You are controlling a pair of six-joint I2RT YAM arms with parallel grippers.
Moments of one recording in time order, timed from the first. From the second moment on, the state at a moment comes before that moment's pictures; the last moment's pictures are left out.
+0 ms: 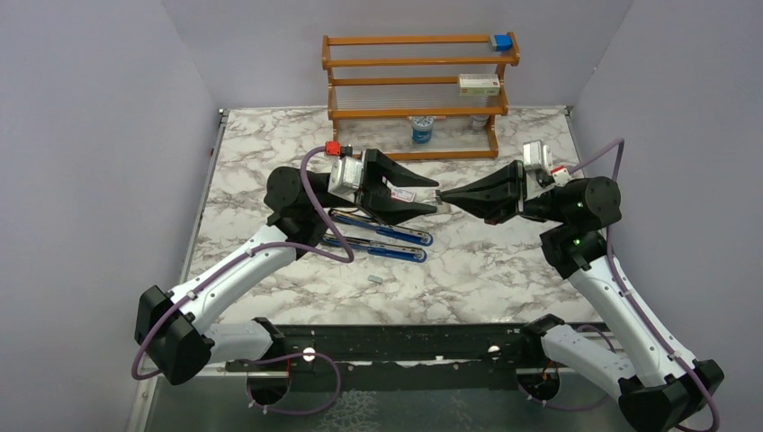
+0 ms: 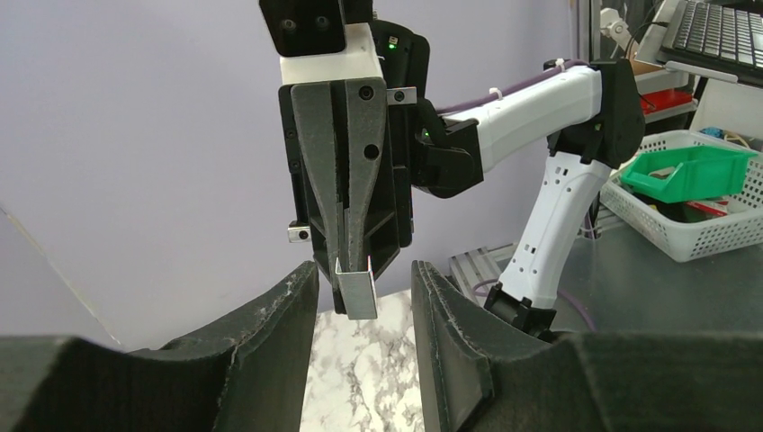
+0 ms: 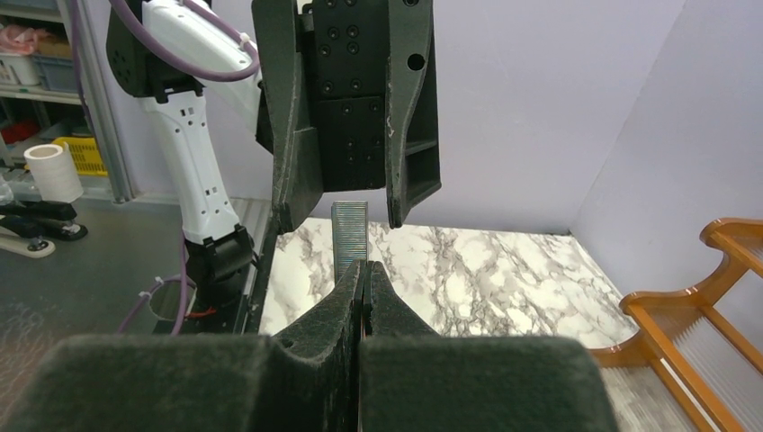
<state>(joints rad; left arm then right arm) -0.73 1.22 1.05 0.83 0.95 -0.29 0.42 0.90 0.93 0.48 -1.04 0.24</state>
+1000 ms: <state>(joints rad) -0.74 1.23 1.05 0.85 0.95 -0.30 0.42 0.91 0.95 0.48 -1.04 0.24</state>
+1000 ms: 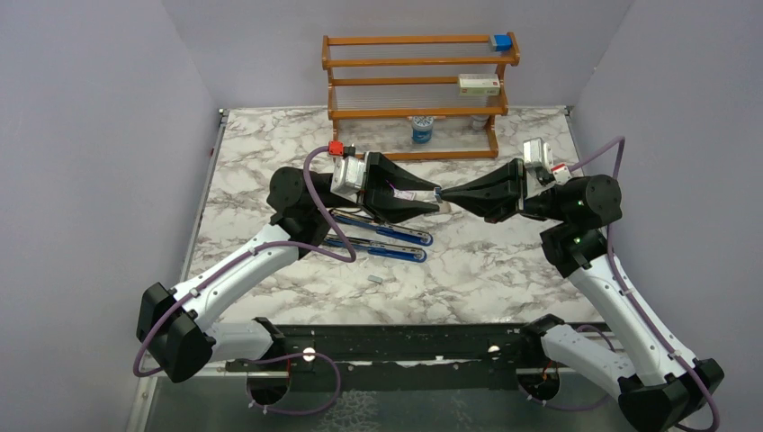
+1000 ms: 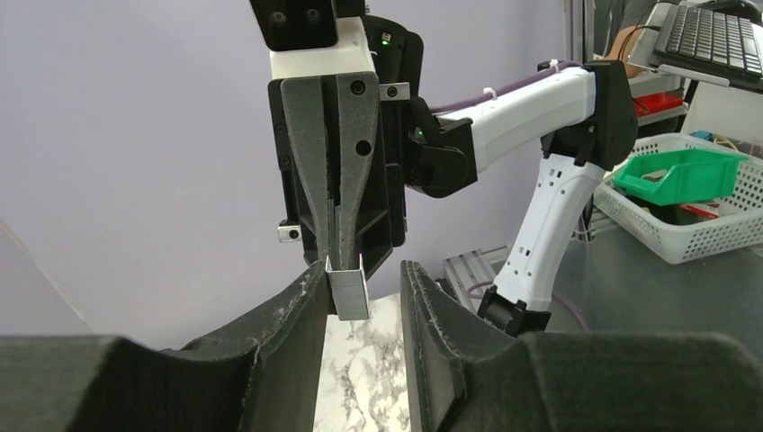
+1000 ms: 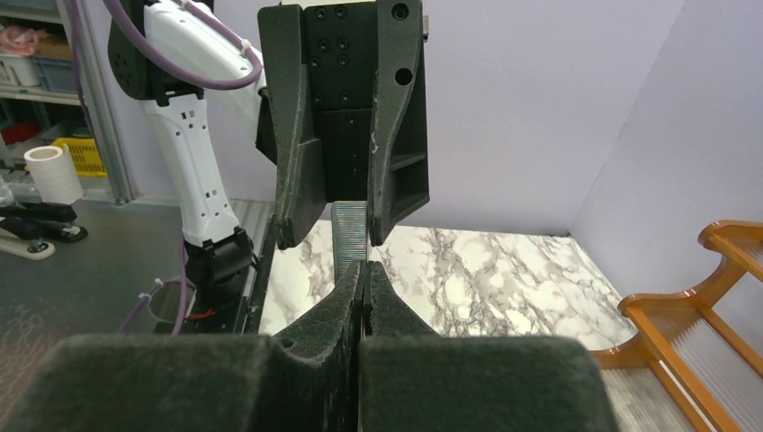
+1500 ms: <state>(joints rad) -0.74 1.24 1.05 0.86 0.95 -0.30 0.42 0.91 0.95 0.48 -1.05 0.25</state>
